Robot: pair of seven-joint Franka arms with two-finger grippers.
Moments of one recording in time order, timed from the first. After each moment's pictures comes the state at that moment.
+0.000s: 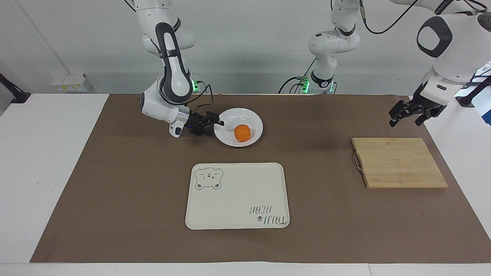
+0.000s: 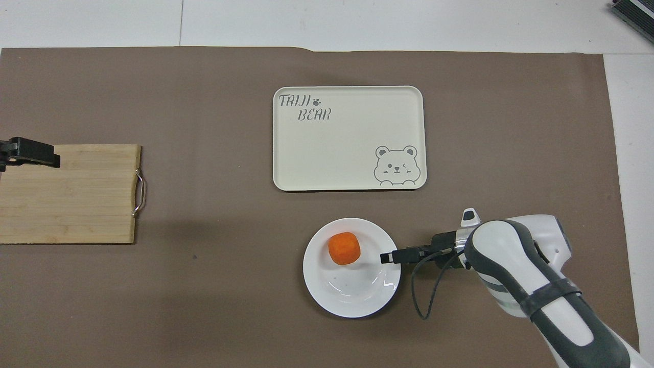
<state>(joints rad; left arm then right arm) 0.13 0.02 -0.06 -1.69 -0.03 1.74 0.07 0.25 0.05 -0.06 -2.48 1.13 2.14 -0.70</state>
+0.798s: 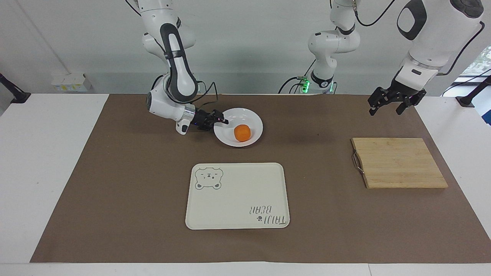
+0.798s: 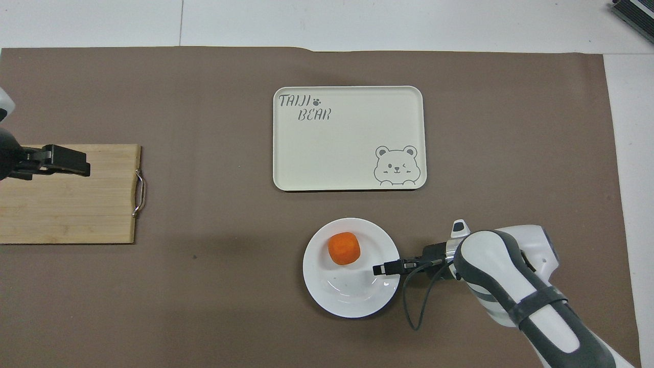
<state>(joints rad) 0.04 -0.04 -0.08 -1.68 -0.03 1.65 -0.04 0.30 0.04 -0.06 -2.53 1.16 2.16 -0.70</state>
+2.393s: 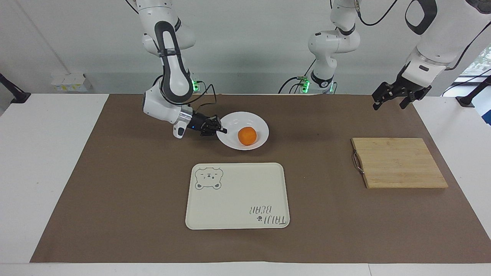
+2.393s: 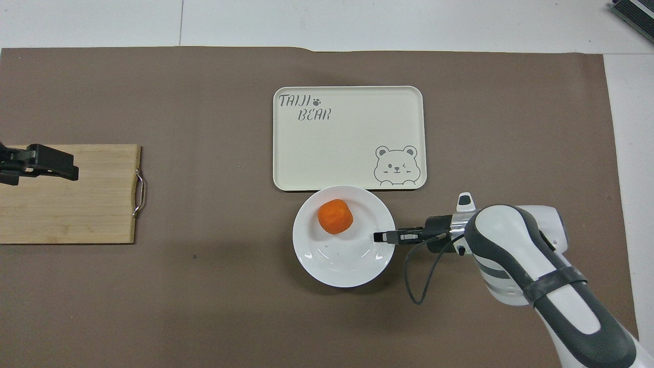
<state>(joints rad) 0.05 -0.01 -0.08 -1.60 -0.03 1.55 -0.04 0.28 0.09 -0.06 -2.37 1.26 2.16 -0.75</state>
